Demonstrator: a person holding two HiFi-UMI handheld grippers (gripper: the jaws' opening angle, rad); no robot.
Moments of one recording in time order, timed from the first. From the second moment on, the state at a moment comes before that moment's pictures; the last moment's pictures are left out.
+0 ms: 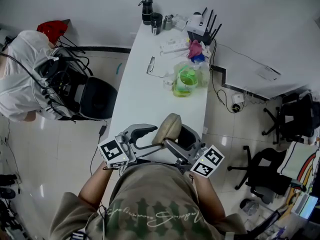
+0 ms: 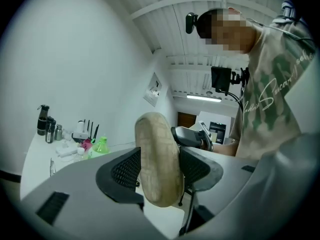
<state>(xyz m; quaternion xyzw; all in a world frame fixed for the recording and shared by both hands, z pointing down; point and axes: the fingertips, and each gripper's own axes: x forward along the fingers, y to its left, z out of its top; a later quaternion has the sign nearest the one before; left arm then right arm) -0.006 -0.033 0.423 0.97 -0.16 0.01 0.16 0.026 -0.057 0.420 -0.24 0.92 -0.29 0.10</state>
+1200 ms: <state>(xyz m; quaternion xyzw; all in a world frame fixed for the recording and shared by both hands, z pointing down) 0.002 -0.032 0.438 0.96 -0.20 0.01 0.18 0.034 -0.058 0.435 -0.28 0.92 -0.27 0.06</state>
